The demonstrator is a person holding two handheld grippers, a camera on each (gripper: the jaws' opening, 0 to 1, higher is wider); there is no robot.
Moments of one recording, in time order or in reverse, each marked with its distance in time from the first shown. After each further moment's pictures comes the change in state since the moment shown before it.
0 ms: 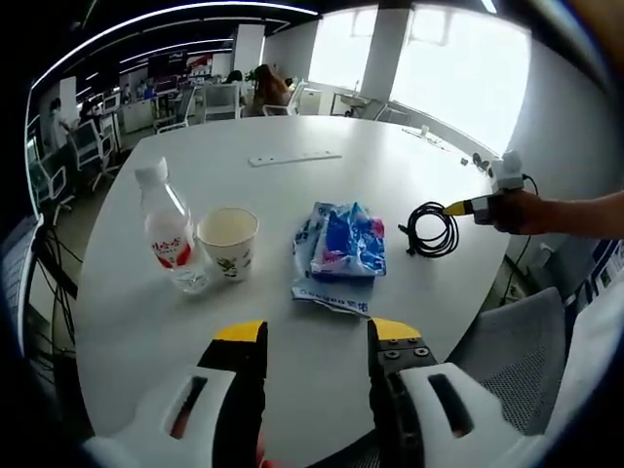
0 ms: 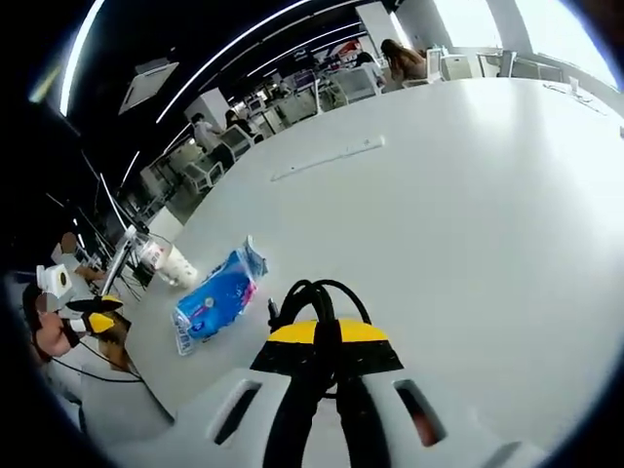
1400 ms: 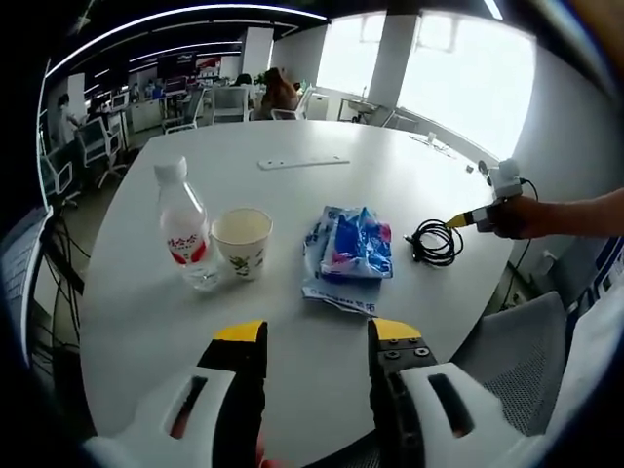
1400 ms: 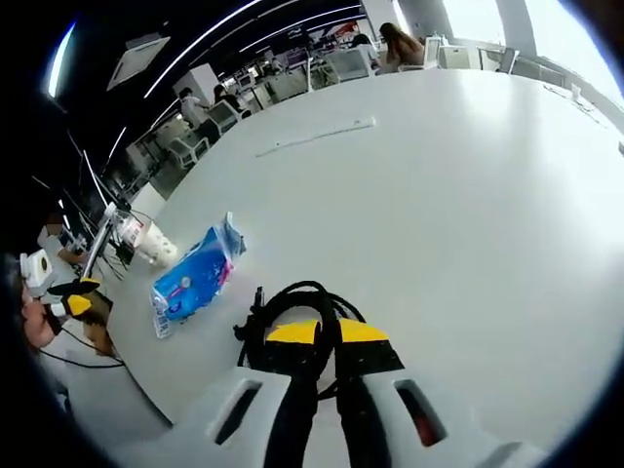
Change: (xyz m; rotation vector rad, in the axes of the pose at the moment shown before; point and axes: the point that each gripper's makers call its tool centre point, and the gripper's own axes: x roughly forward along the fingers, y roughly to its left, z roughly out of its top) left arm -0.010 0.011 0.001 -0.022 -0.022 0.022; right arm 0.005 -0.009 -0.006 -0.051 0.061 -0.058
